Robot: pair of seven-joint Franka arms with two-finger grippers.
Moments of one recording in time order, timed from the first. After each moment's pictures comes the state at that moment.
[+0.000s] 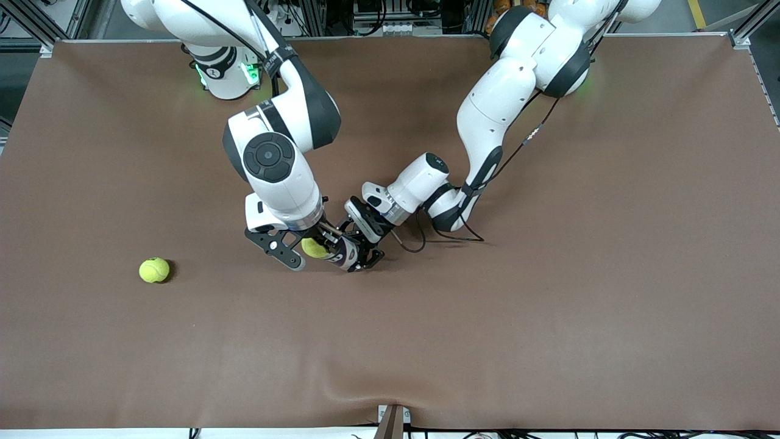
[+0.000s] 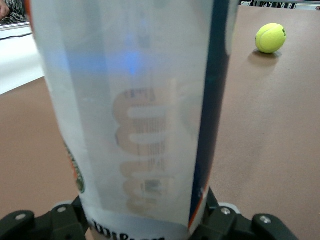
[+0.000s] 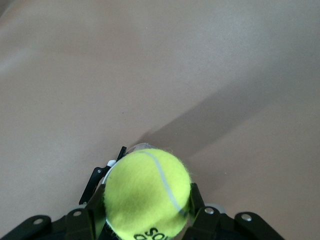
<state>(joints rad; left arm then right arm) -0.68 1.19 -0.16 -1.34 0.25 3.54 0.02 0.69 0.54 -0.19 -1.39 0.08 1.96 1.08</state>
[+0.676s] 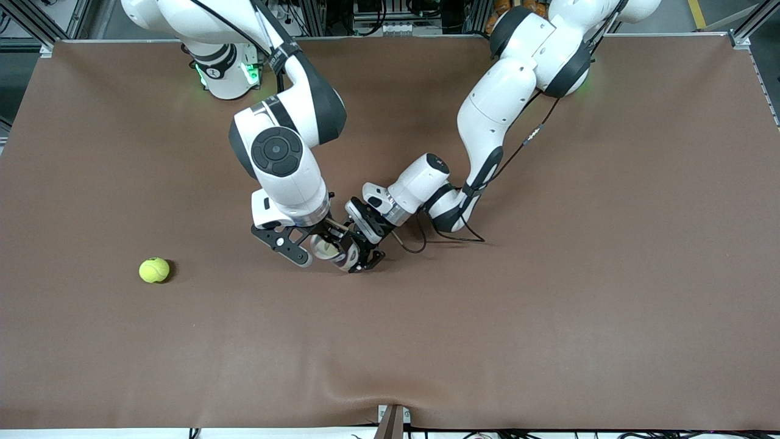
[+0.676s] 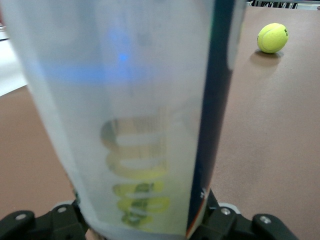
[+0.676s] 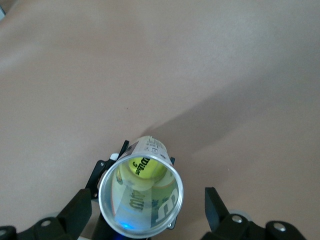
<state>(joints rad) -0.68 1.19 -0.15 -1.34 0.25 3.55 0.02 0.70 0.54 -0.20 -1.38 0.08 1.96 1.09</state>
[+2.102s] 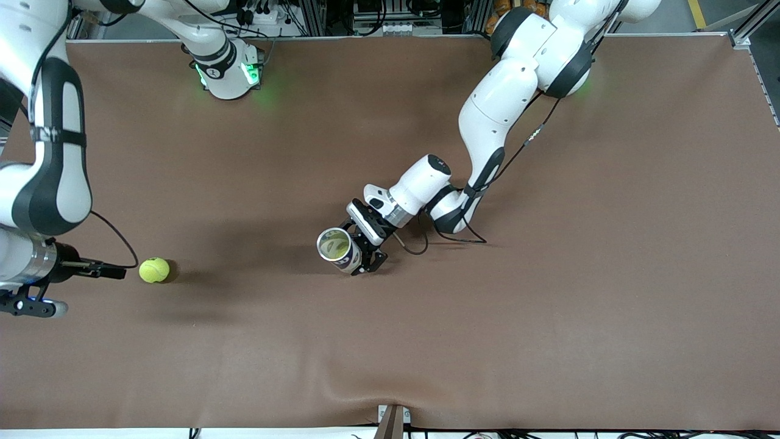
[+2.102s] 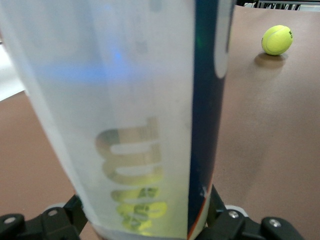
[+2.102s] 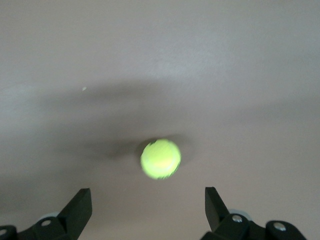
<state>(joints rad) -0.67 1.18 -0.15 -1.33 0.25 3.55 0.02 0.03 0.57 -0.23 -1.39 0.06 1.89 -0.06</state>
